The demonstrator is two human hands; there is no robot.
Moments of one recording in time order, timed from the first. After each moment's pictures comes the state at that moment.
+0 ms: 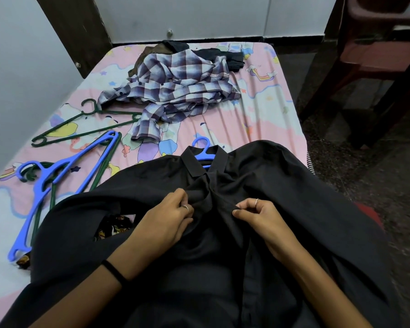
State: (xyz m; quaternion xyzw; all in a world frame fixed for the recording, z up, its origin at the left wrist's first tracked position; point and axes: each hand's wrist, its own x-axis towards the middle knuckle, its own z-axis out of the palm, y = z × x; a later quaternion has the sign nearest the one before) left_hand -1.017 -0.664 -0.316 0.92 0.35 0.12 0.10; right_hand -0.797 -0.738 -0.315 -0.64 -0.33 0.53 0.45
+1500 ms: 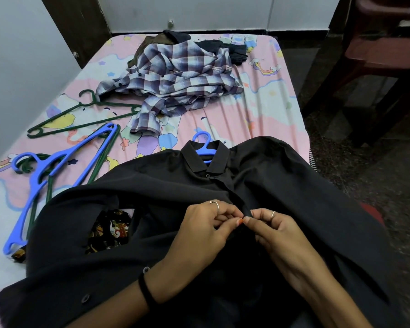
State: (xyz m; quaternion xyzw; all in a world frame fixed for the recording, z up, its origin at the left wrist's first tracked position) left_hand -0.947 -0.723 -0.273 0.73 0.43 0.29 0.45; right_hand -0.802 -0.778 -0.292 -0.58 -0.25 0.59 0.50
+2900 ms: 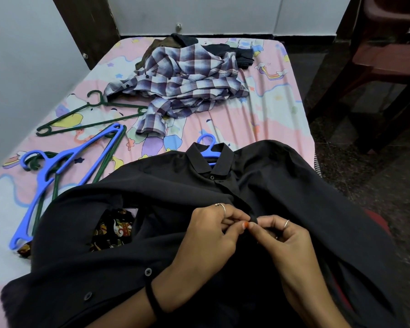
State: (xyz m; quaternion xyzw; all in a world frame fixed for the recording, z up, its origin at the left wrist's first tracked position) left_hand -0.940 -0.732 -0.267 0.69 0.46 0.30 0.46; right_hand -0.816 -0.792 -0.277 -0.63 -0.26 0.49 0.55
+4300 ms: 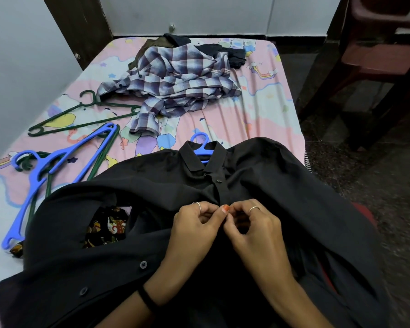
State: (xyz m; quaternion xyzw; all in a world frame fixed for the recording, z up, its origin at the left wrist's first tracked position) left_hand -0.945 -0.733 -0.281 0.57 0.53 0.33 0.54; right_hand -0.836 -0.778 -0.283 -0.68 -0.54 0.19 0.46
